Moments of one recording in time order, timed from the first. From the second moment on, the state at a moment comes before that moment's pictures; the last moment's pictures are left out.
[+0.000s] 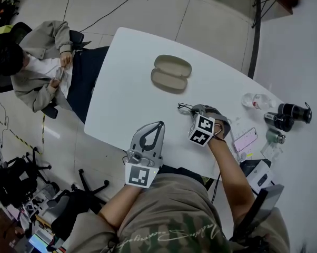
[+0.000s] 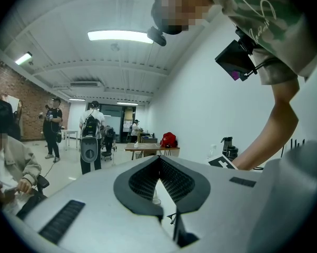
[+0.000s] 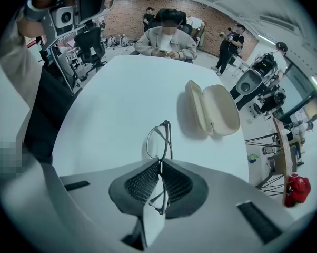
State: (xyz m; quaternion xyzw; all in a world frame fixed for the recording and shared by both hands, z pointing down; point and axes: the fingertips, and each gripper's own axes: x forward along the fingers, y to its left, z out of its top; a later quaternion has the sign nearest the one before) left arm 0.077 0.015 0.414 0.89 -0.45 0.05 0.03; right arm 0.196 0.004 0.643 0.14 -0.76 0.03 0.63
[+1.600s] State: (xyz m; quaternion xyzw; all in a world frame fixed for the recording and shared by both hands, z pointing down) left arm 0.068 0.027 0.417 0.88 -0.48 0.06 0.02; right arm 0.203 -0.011 0.654 0.13 -0.76 0.01 0.63
